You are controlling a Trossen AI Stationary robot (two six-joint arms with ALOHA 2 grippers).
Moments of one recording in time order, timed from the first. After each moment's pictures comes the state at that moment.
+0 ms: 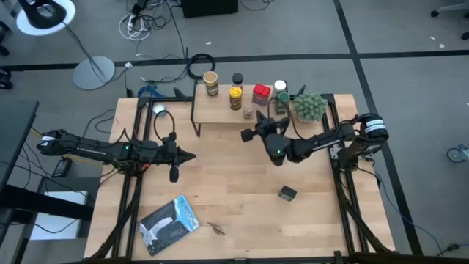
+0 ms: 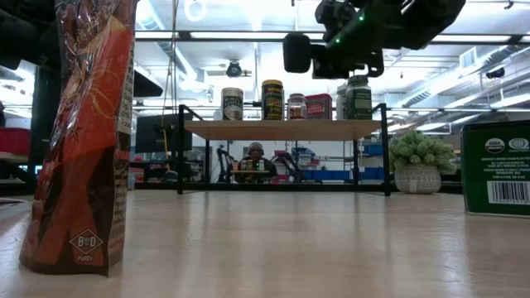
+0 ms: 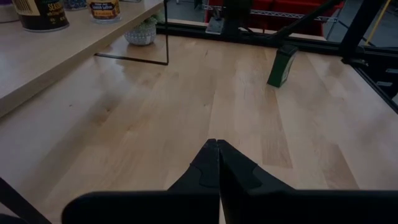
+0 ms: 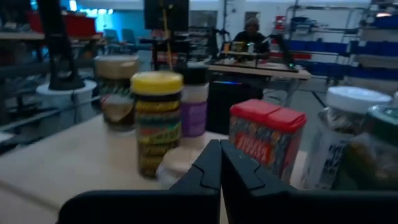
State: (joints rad) left arm -0.10 0.62 0.24 0.08 -0.21 -0.16; right arm 0.05 1.64 0.86 0.75 1.32 0.04
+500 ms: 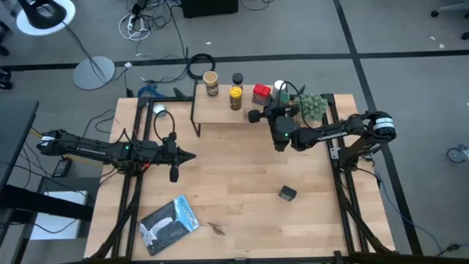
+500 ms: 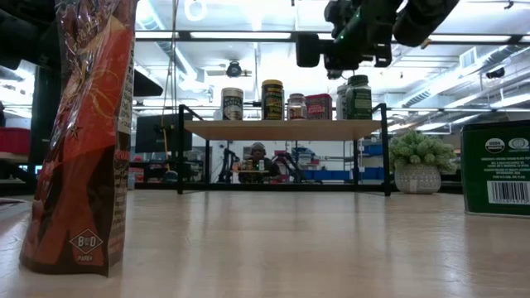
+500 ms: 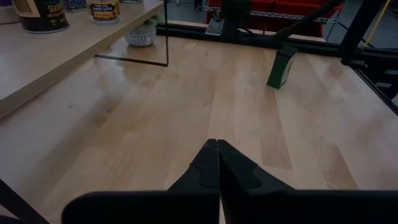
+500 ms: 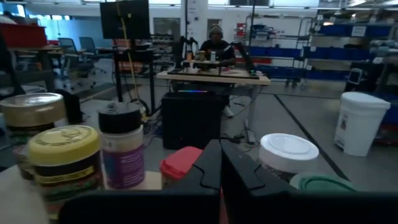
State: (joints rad) left arm -0.10 0.62 0.24 0.08 -0.21 -0.16; right arm -0.08 1.55 0.86 0.79 1.34 -0.09
